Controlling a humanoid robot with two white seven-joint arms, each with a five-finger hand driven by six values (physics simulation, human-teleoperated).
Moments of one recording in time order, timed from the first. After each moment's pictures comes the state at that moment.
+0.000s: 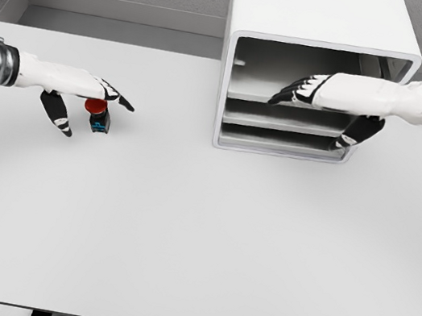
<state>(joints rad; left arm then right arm) -1.11 0.78 -1.29 -1.02 0.01 -0.61 -0.55 -1.18 -0.86 1.20 -1.35 -0.10 -0.61 0.55</state>
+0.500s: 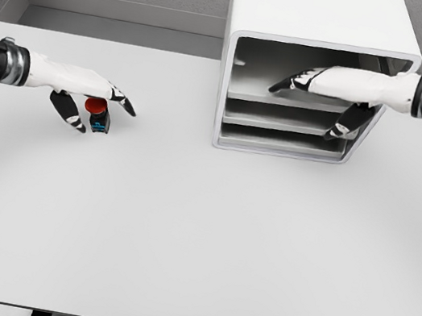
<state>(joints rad) -1.11 0.73 -1.29 -0.97 -0.01 -0.61 -0.55 -1.18 -0.74 1.20 -1.14 -0.08 -0.61 0.56</state>
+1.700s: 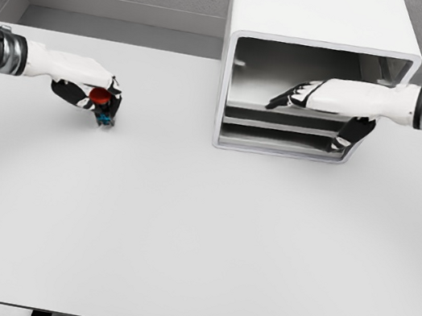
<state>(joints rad) -1.14 0.74 -1.28 -1.00 0.00 -0.61 -0.55 -1.16 -0.80 1.20 -1.27 -0.06 -0.61 0.58</state>
